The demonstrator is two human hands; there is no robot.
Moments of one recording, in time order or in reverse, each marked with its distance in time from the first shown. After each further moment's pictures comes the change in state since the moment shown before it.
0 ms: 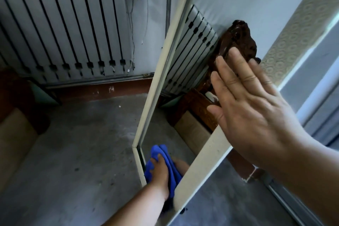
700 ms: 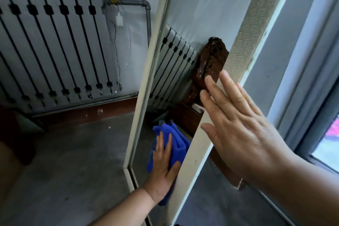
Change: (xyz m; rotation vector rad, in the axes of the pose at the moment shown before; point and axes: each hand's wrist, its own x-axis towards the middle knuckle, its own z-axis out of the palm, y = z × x) left_hand -0.202 0.145 0.021 0.730 -0.290 1.174; right_hand -0.027 0.025 -0.016 0.082 0.117 0.063
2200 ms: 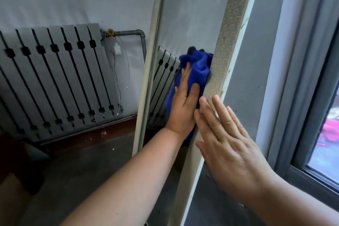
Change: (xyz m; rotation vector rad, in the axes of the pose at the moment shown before) left_hand 0.160 0.175 -0.048 -0.538 0.176 0.299; right_hand -0.003 0.010 -0.008 0.038 0.085 0.095
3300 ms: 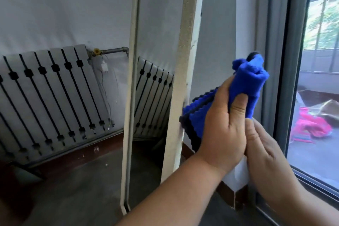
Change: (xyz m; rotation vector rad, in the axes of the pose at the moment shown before) left_hand -0.056 0.109 0.121 -0.034 -0.053 0.074; right_hand -0.032 0.056 -0.066 1.302 0.110 0.764
